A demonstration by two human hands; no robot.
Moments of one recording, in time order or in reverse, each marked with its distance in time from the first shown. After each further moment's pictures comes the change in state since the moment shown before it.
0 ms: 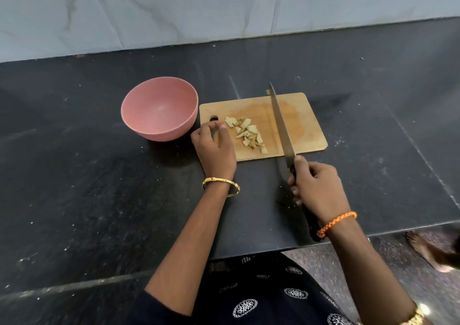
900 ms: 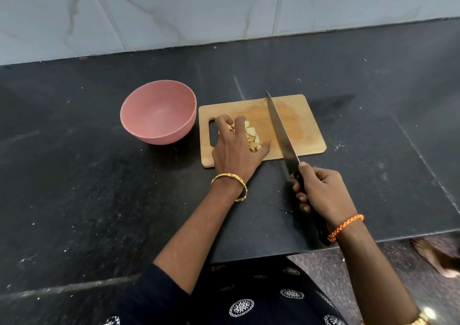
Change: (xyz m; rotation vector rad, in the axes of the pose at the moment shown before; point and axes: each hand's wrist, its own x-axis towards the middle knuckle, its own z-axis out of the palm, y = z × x) left_hand -0.007 0.007 0.020 0.781 -0.209 0.437; right_hand 0.009 0.003 -0.017 0.130 -0.116 0.142
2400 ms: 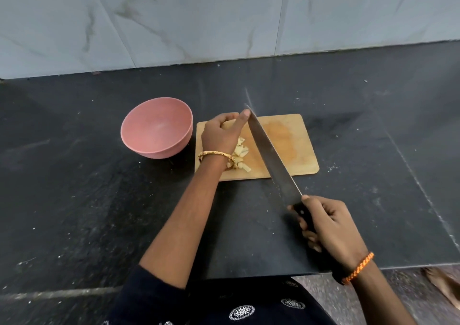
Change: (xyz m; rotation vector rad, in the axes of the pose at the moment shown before) left_hand 0.055 0.023 -0.028 -0.726 -0.087 -0.487; right_hand -0.002 0.020 -0.036 0.078 -0.175 -0.140
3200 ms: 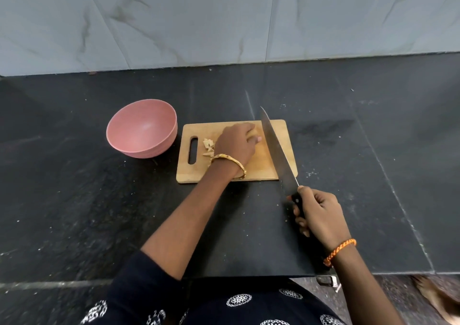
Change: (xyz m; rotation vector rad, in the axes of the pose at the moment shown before) left_hand -0.019 0.009 0.050 0.594 -0.117 0.335; right_hand 0.031 0.000 -0.033 -0.039 0.125 0.060
